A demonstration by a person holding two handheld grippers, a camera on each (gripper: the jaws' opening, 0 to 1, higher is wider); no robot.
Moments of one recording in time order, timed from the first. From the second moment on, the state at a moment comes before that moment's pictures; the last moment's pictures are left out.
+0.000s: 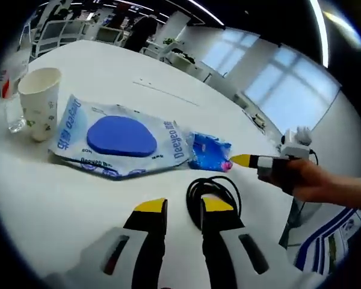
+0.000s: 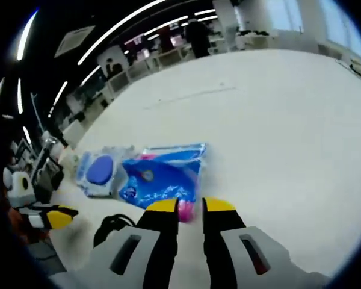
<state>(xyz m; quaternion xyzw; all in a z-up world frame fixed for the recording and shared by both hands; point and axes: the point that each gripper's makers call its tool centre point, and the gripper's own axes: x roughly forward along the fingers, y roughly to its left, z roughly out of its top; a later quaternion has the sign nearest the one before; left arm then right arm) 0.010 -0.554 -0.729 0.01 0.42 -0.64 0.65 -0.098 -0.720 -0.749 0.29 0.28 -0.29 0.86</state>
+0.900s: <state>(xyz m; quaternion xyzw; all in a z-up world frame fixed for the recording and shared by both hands) -0.017 -0.558 -0.739 0.05 0.42 -0.65 0.63 -0.102 -0.752 -0.751 0.36 0.23 -0.35 0.84</state>
